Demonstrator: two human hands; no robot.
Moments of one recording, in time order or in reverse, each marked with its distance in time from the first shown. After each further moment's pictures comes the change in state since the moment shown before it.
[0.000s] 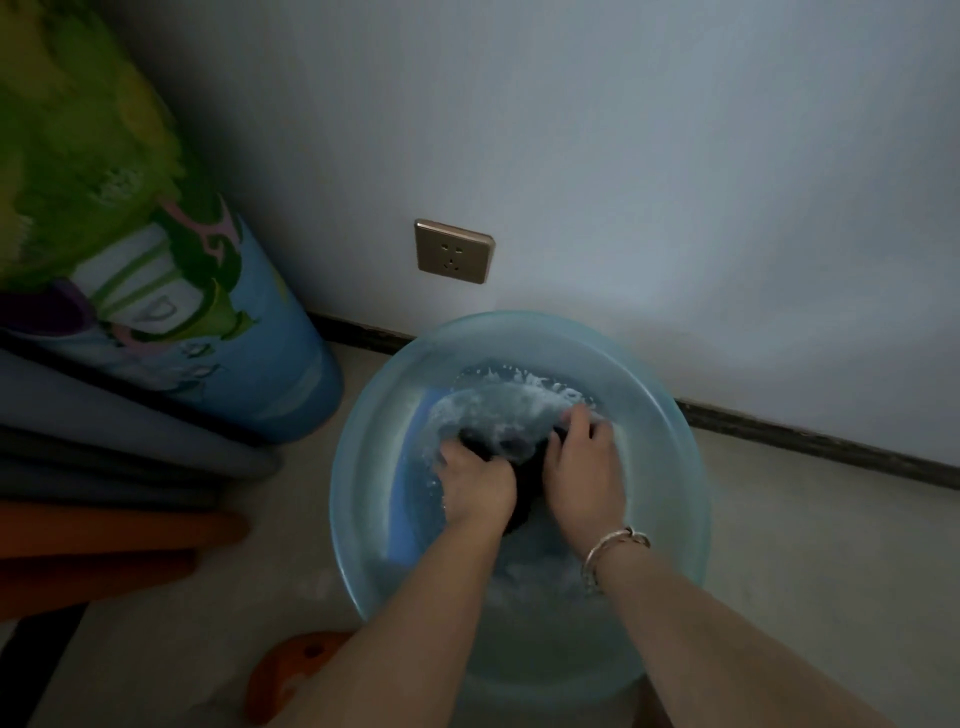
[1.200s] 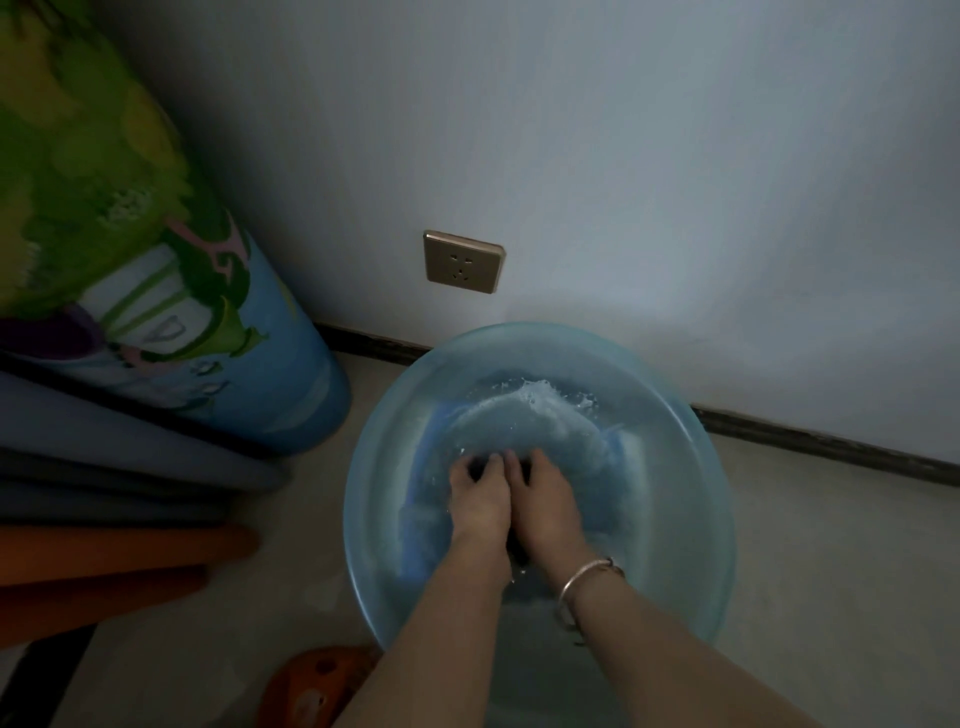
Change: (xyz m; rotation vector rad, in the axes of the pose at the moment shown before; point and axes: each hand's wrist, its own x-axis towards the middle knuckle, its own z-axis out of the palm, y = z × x) left_hand 0.019 -0.017 0.002 -0.468 -0.101 -0.219; right_hand -0.018 -0.032 0.026 0.442 -0.282 0.159
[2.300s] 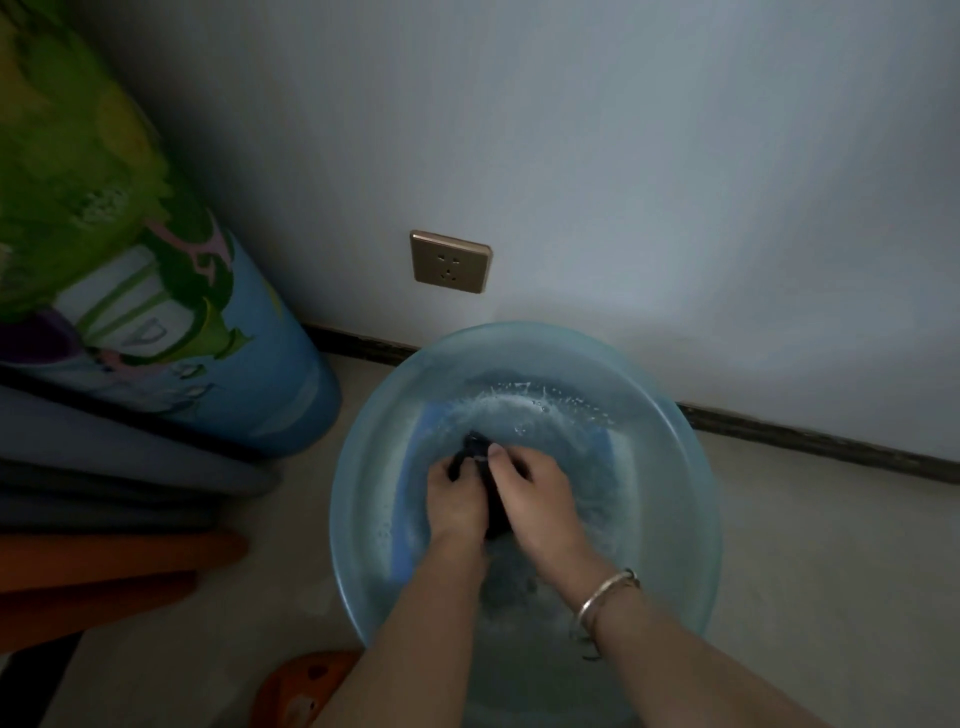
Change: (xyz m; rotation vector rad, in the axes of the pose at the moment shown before) left_hand 0.000 0.005 -0.006 0.144 0.046 0.090; right_hand -0.014 -0.017 -0.014 0.209 -0.049 -0.083
